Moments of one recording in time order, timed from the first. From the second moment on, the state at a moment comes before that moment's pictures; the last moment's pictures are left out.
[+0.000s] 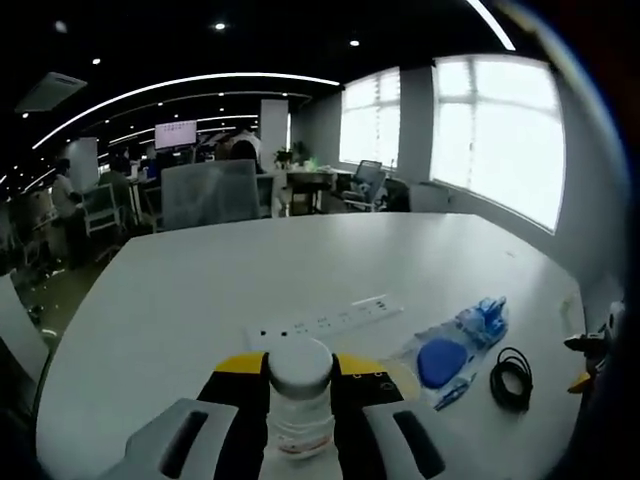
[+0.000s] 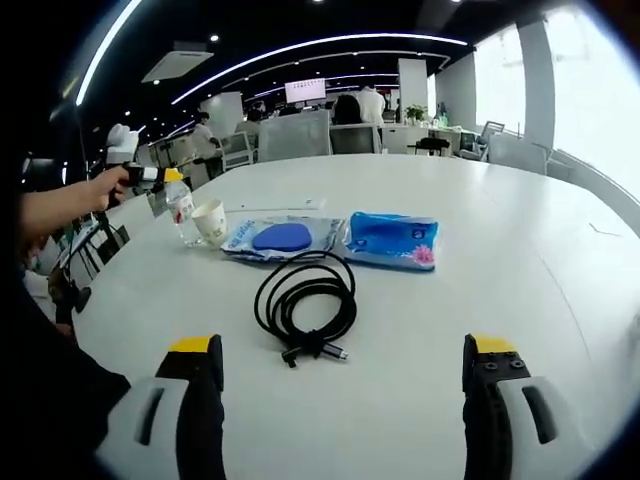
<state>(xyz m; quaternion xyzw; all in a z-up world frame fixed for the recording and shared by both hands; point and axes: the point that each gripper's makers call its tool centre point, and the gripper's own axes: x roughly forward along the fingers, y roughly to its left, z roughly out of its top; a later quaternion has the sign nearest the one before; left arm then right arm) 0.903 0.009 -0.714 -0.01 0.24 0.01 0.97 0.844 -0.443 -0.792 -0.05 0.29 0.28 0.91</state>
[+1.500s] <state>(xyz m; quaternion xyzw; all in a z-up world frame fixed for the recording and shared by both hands) 0.810 -0.033 -0.710 0.00 0.24 -0.03 0.97 0.857 -0.440 -0.755 -0.06 0.25 0.32 0.91</state>
